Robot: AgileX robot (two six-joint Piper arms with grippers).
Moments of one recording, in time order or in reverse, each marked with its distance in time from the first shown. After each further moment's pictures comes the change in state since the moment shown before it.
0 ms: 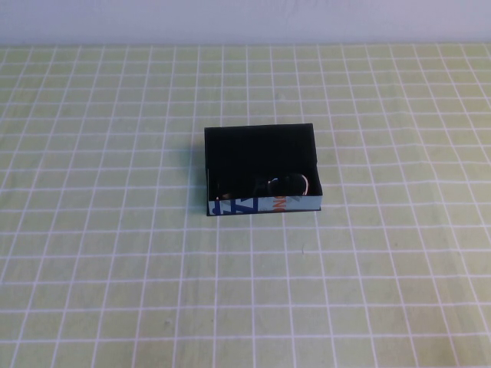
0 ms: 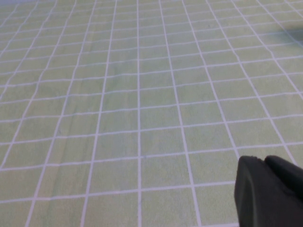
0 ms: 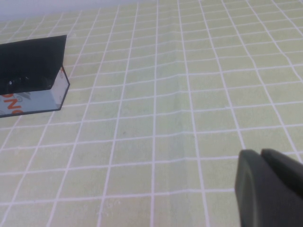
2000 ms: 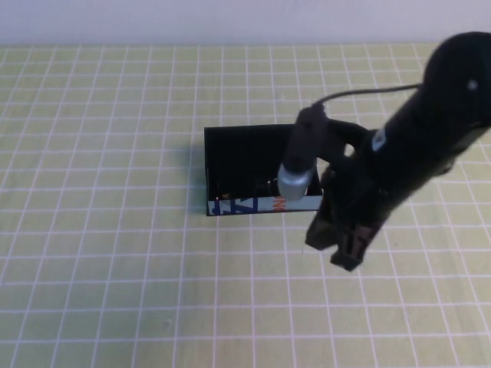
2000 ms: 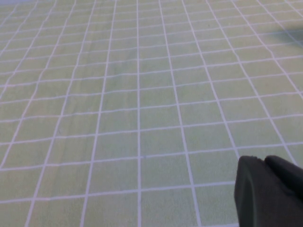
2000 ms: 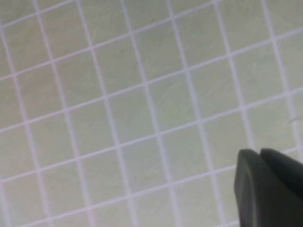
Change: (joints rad) right arm 0.533 1.612 -1.388 0.134 0.803 -0.774; left arm 0.000 0.000 0.000 0.000 0.000 0.000
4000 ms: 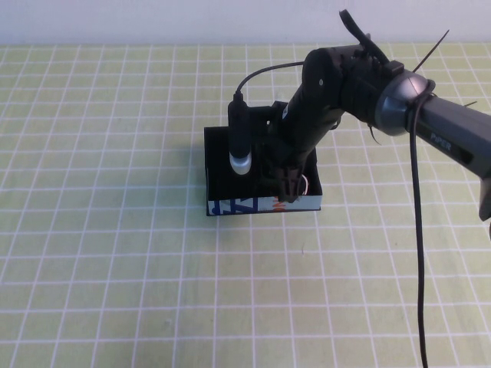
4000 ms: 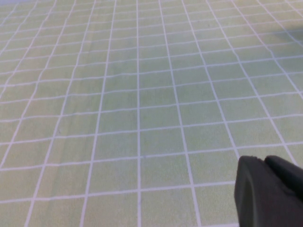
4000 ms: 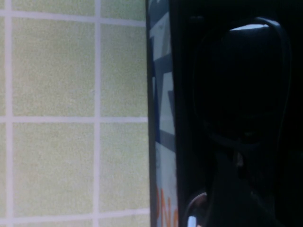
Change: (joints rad) right arm -0.050 0.650 -0.625 -0.101 -0.143 -0.421; left arm 0.000 0.000 0.000 0.000 0.000 0.000
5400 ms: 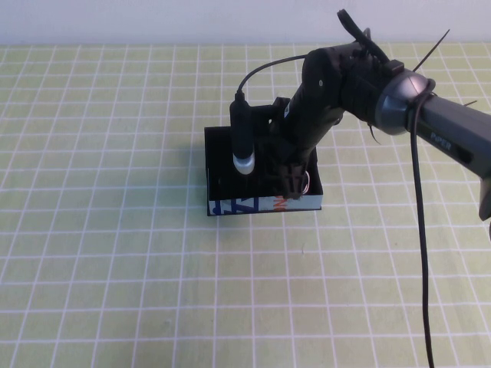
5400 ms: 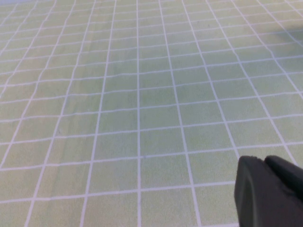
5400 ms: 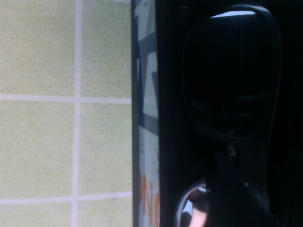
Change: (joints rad) right arm 0.000 0.003 -0.004 -0.052 -0.014 -0.002; left arm 0.000 0.000 0.000 0.000 0.000 0.000
